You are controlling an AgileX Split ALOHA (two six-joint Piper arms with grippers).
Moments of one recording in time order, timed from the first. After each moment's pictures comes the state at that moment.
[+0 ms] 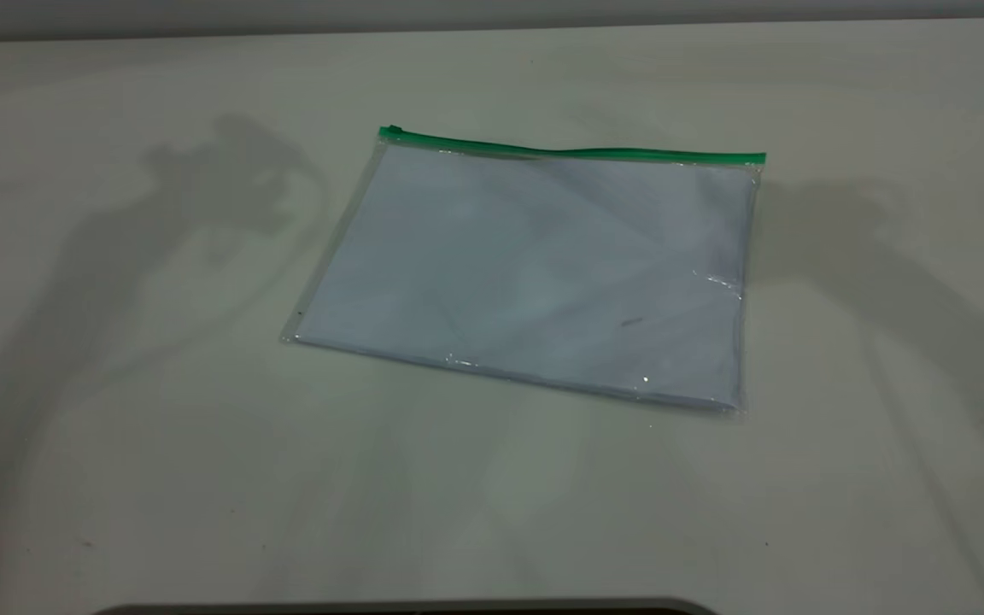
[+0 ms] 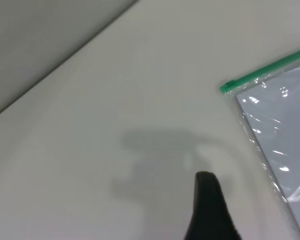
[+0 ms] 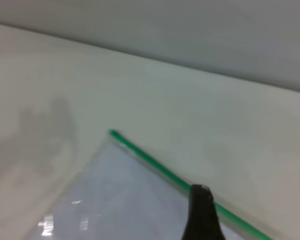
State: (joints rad) left arm -0.17 1.94 -1.74 -0.20 0.79 0.54; right arm 0.09 1.64 -1.11 1.14 0.44 -1.13
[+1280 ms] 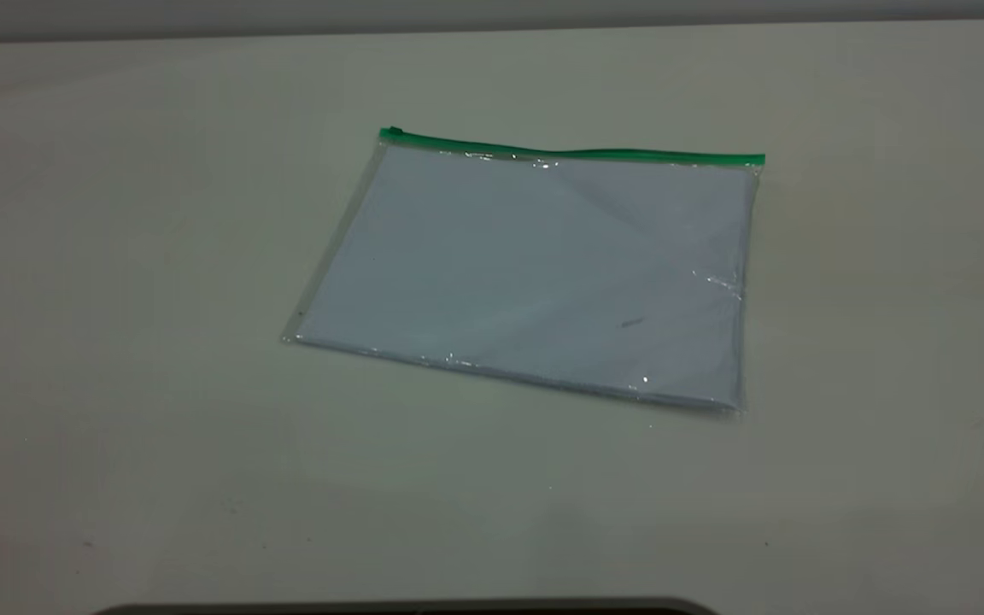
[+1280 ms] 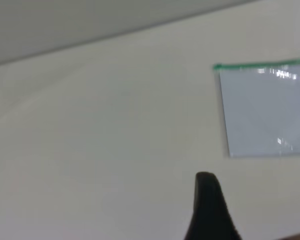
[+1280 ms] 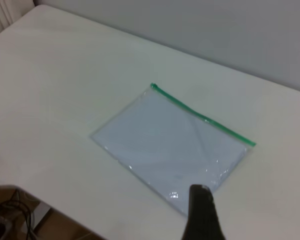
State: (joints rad) left arm -0.17 0.73 -1.22 -0.03 1.17 0.11; right arm 0.09 0.40 -1.00 0.41 1.21 -0.33
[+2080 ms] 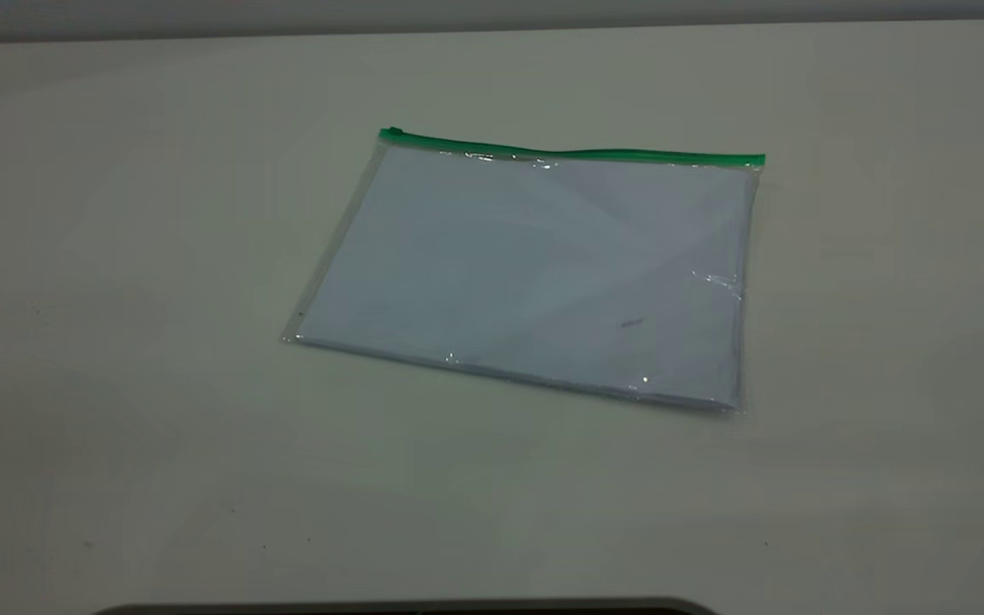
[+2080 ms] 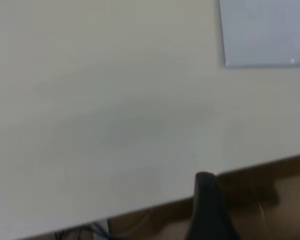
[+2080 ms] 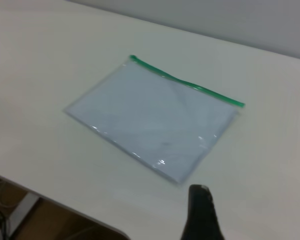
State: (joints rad) left arm -0.17 0.11 -0.54 -0.03 1.16 0.06; right arm 0.09 -0.02 -0.59 0.32 1.18 -0.26
